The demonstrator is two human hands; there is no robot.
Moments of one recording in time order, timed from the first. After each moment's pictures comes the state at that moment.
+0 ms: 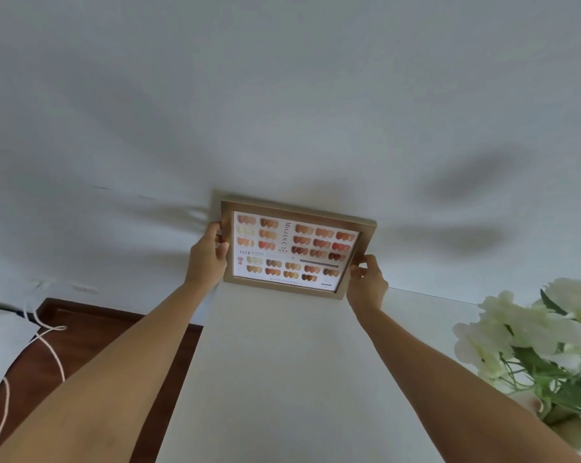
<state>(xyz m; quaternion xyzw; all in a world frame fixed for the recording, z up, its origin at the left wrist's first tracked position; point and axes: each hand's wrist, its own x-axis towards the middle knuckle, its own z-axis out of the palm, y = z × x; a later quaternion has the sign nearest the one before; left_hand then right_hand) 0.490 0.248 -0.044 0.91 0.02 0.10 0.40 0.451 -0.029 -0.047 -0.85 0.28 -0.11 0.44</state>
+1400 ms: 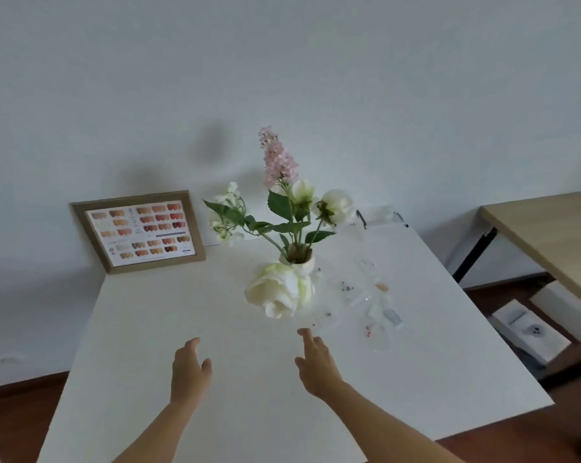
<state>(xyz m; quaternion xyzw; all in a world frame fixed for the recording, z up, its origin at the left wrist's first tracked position) 0.126 0.044 -0.086 0.93 0.06 -0.08 0.36 0.042 -0.187 -0.065 -0.91 0.18 0.09 0.35</state>
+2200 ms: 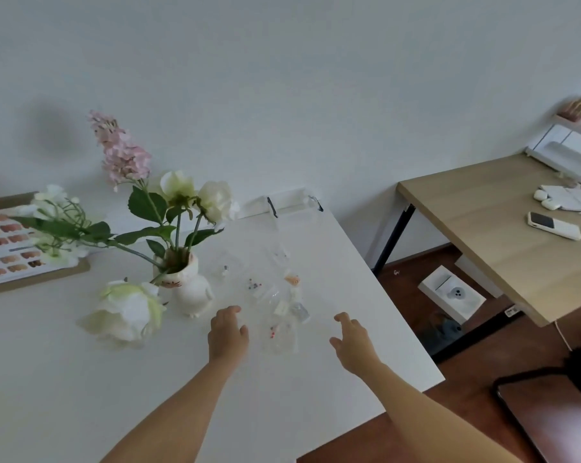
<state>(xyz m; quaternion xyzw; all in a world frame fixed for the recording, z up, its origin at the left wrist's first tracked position) 0.100 -0.249 -0.095 0.94 -0.12 -0.11 0.29 -0.043 -0.452 -0.075 -0.89 0.33 0.07 0.32</state>
